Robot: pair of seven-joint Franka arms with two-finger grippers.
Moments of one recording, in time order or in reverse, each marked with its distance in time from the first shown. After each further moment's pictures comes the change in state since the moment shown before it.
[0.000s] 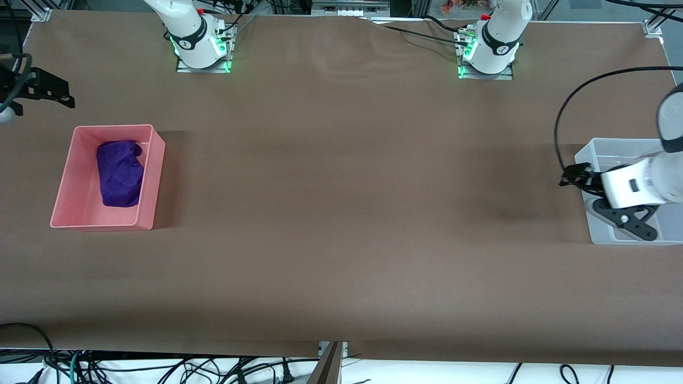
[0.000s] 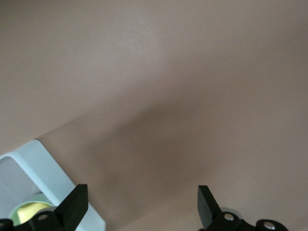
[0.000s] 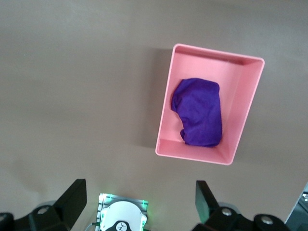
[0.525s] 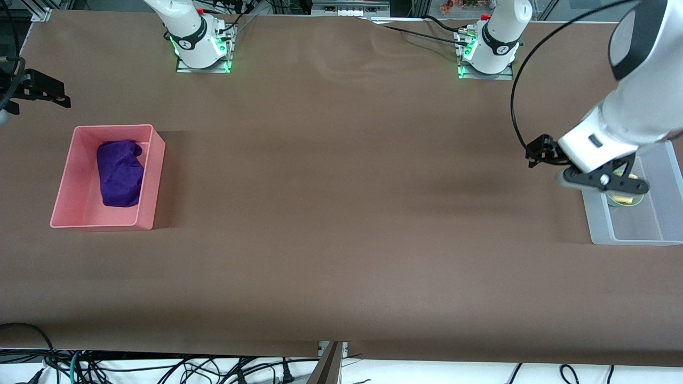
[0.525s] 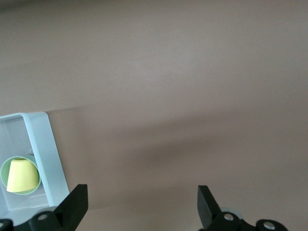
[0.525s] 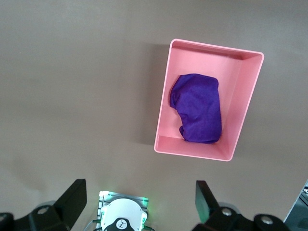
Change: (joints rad) left arm -0.354 -0.272 0.289 -0.158 -0.074 0.086 -0.361; right arm 0.002 0.008 -0.004 0.000 0.000 -0.003 -0.001
